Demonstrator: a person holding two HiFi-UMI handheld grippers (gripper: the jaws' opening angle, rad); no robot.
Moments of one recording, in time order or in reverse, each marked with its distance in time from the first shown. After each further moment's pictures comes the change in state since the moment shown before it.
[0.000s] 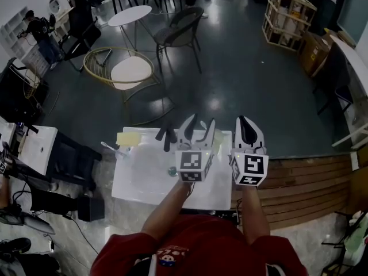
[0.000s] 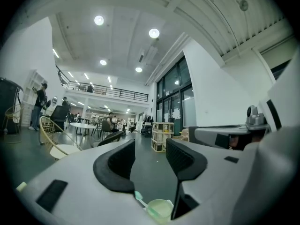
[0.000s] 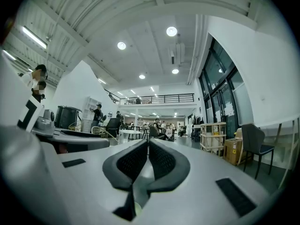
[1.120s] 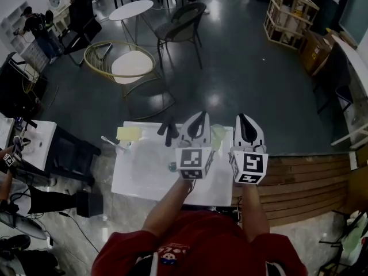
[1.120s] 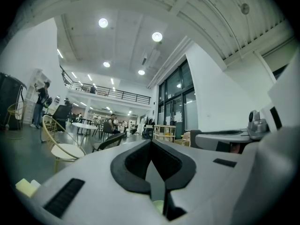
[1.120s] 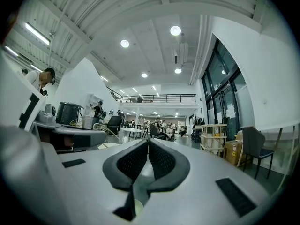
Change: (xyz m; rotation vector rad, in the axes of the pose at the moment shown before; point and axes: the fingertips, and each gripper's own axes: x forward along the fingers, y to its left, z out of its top) left arm -0.009 0.009 0.004 -0.035 -0.036 0.017; right arm -0.001 0.015 -0.003 -0.039 0.014 0.008
